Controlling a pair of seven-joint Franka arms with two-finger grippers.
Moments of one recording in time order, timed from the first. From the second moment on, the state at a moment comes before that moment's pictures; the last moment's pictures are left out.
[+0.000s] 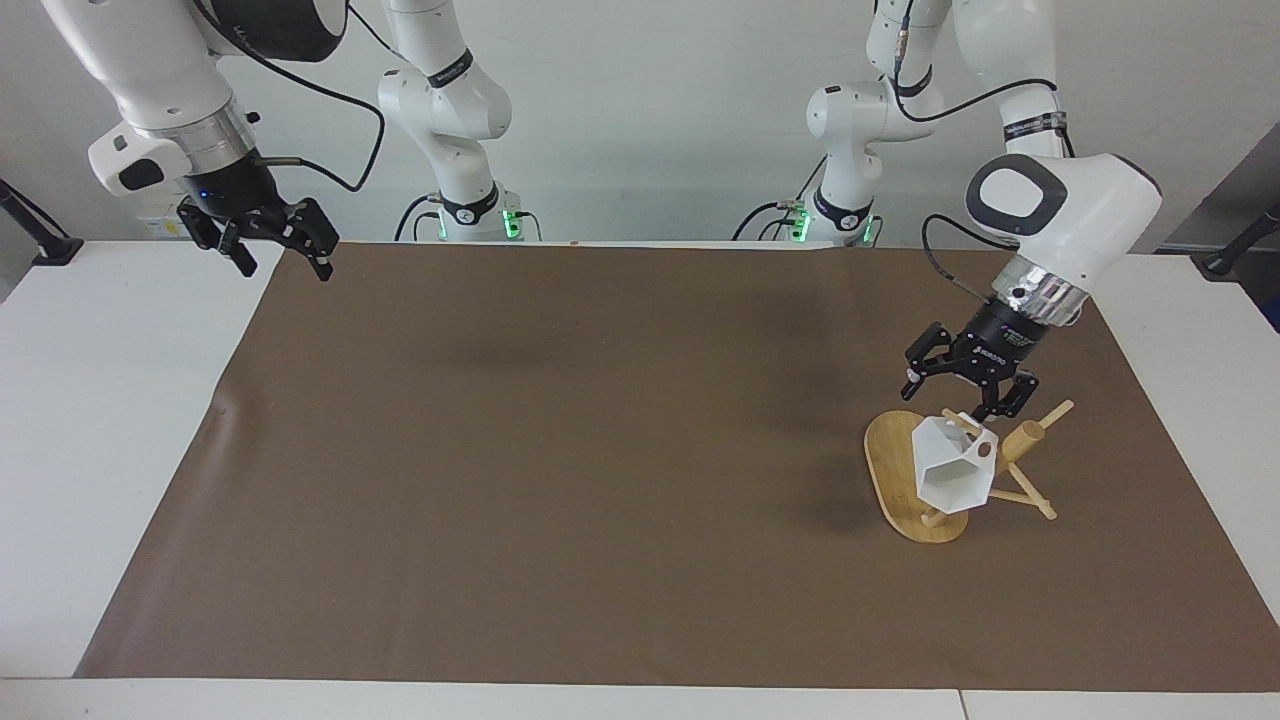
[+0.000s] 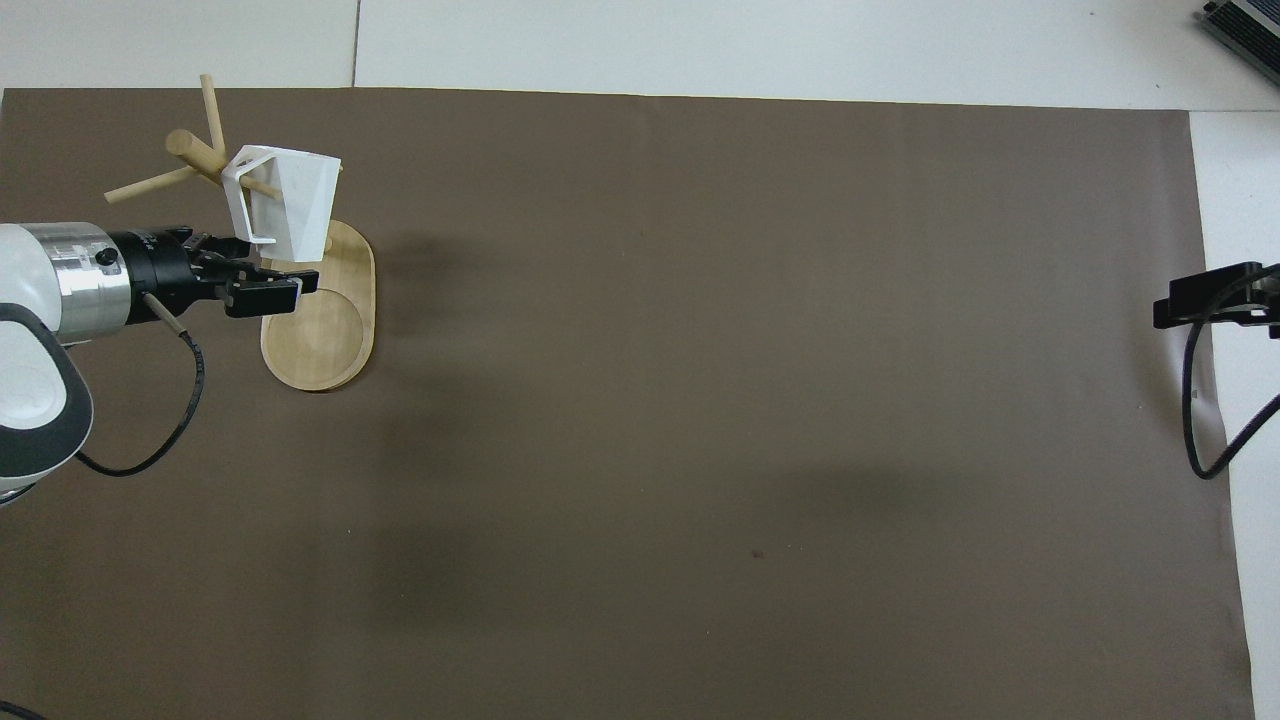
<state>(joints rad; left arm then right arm) 0.00 0.03 -0.05 -1.99 -0.47 2.27 -2.35 -0.26 -0.01 0.15 -1.57 0.02 1.59 -0.01</state>
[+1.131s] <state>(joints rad) 0.05 -0.02 -0.05 -1.76 -0.18 1.93 -1.15 -0.25 -0.01 0.15 -1.57 0.02 1.59 -0.01</state>
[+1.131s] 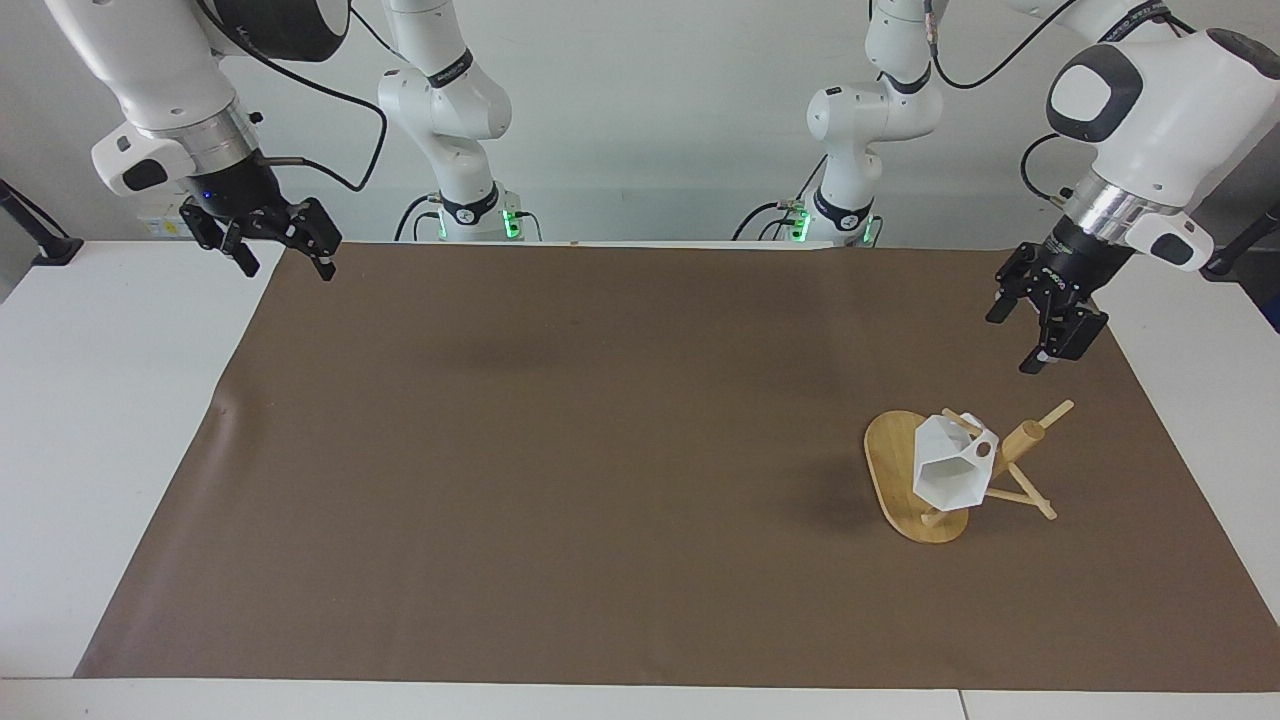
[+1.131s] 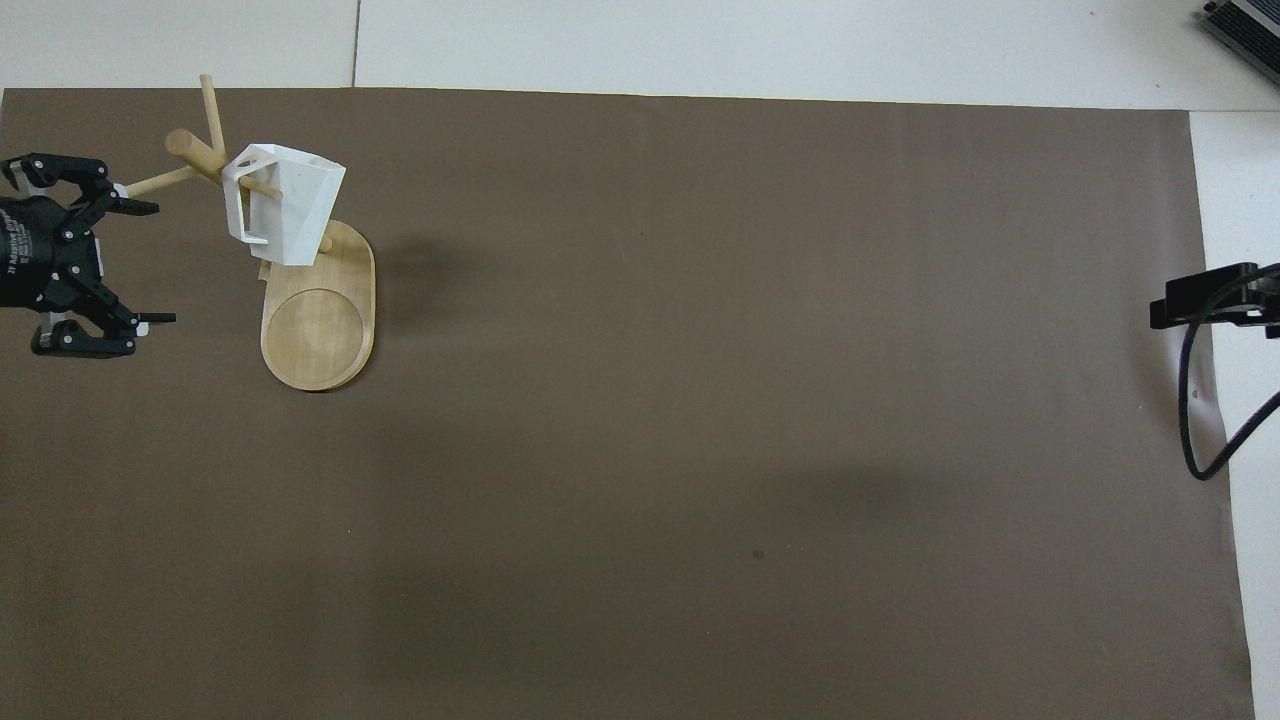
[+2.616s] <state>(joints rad) 0.04 -0.04 -0.07 -1.60 -0.01 1.57 -0.07 -0.25 -0.01 0.15 -1.57 0.02 1.59 -0.01</state>
